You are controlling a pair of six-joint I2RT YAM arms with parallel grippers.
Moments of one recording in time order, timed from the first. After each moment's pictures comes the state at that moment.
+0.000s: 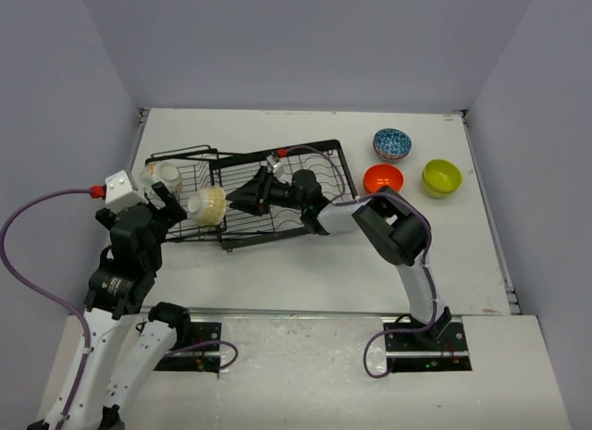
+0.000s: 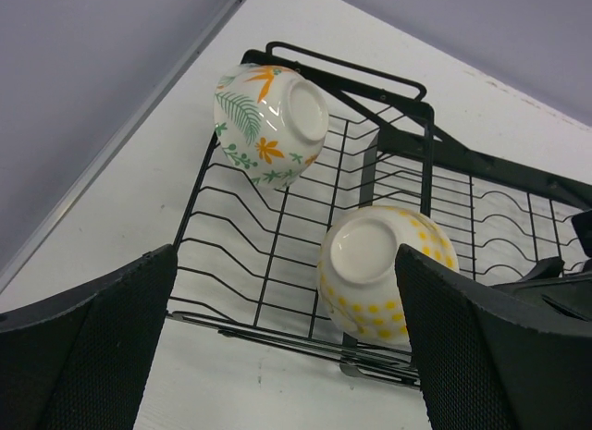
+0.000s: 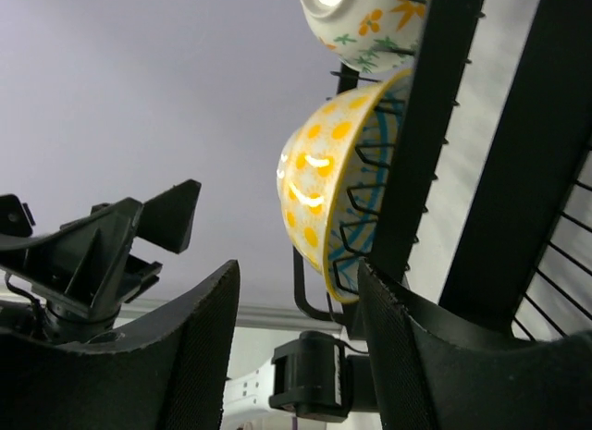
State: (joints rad) left arm -0.26 0.55 0.83 -0.62 -0.58 -0.42; right arm 0.79 2.16 1.20 1.00 -0.57 1.47
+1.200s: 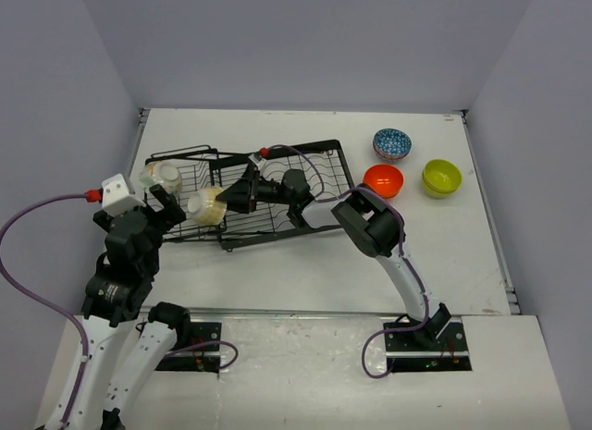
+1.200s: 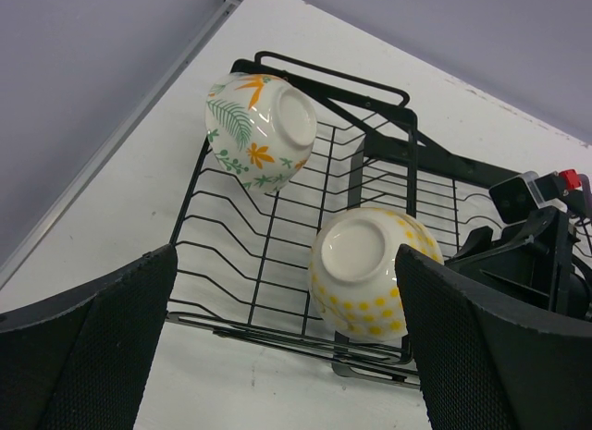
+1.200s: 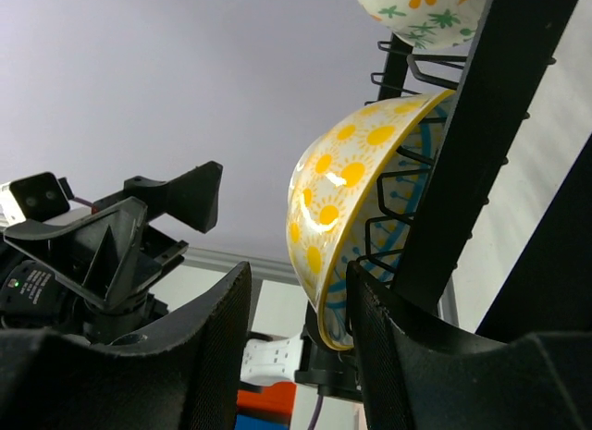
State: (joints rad) left arm -0.26 0.50 0.82 -0.61 -0.55 -0.41; right arm 0.79 2.40 1.45 1.19 -0.74 1.65
